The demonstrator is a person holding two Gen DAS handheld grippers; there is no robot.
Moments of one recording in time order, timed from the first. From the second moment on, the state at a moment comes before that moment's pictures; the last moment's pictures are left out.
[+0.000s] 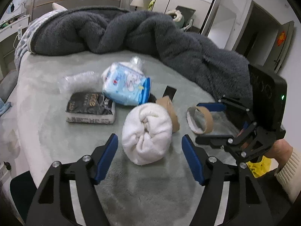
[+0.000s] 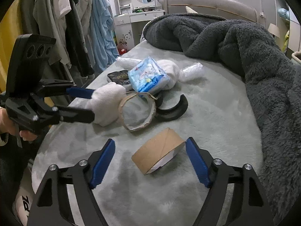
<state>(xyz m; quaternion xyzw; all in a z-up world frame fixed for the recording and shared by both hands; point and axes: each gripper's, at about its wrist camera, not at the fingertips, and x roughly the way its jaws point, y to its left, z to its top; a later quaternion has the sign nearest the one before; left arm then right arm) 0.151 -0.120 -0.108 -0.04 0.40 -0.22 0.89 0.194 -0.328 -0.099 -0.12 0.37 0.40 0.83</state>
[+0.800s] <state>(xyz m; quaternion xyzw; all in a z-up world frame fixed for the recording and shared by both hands) 0.155 -0.108 -0.096 -0.05 0.38 -0.20 0.90 0.212 -0.325 -0.095 -0.10 0.37 0.37 0.84</state>
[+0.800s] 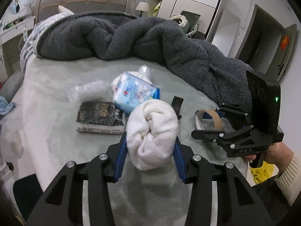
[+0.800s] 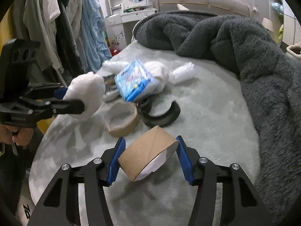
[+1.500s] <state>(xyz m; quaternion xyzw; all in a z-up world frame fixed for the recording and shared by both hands) 0.147 -0.040 -0.079 -0.06 0.35 -0.09 0.93 0.207 -0.258 -0.047 -0.06 0.34 0.36 0.86</state>
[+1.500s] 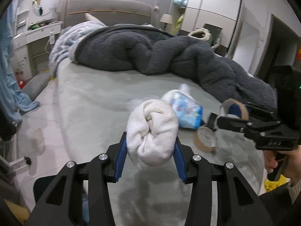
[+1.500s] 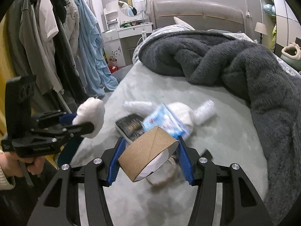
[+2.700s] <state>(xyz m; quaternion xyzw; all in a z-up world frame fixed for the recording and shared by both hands) 0.108 0.143 -0.146 -0.13 0.49 0.06 0.86 0.172 -0.035 -0.057 -0.09 0.37 0.49 0.78</state>
